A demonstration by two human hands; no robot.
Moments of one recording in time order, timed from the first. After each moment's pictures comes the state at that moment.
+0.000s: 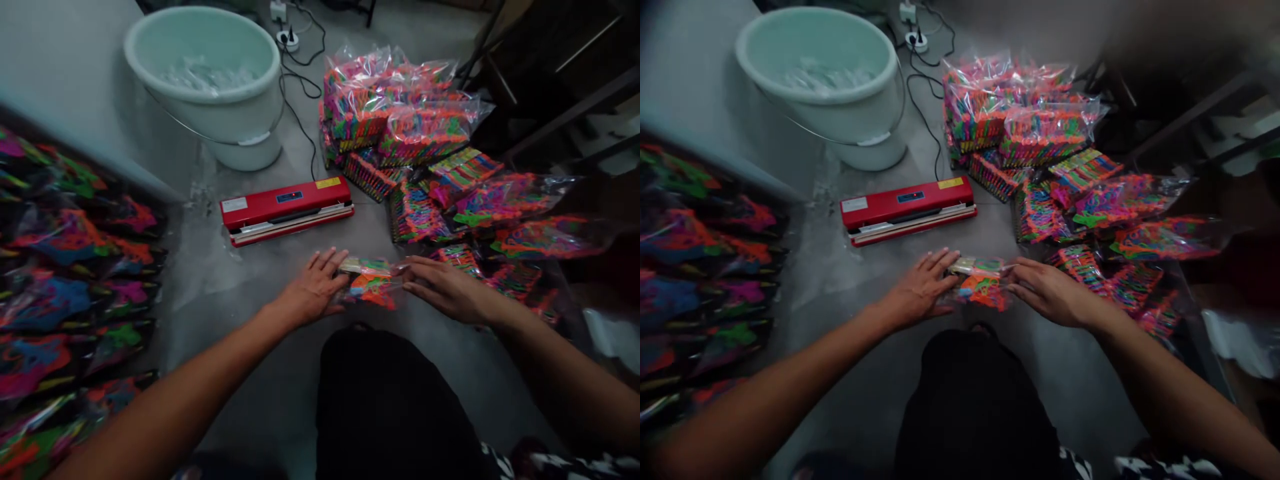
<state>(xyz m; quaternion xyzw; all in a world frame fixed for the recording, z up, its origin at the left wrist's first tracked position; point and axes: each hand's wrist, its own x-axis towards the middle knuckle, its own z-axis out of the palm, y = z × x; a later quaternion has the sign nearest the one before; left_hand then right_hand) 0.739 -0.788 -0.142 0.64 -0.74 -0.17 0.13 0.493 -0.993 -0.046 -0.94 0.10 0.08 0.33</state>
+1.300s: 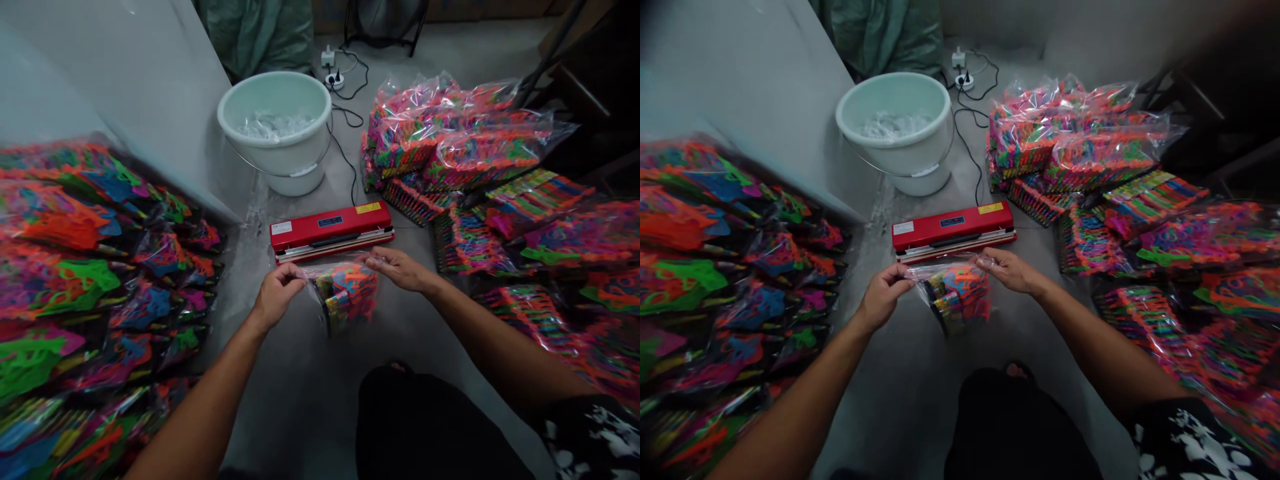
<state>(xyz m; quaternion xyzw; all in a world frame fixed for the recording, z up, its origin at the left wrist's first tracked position) 0.849 -0.729 -0.146 0.72 -0.23 -0.31 0.57 0.665 -1.000 -0.160 -0.78 0.13 0.00 0.62</state>
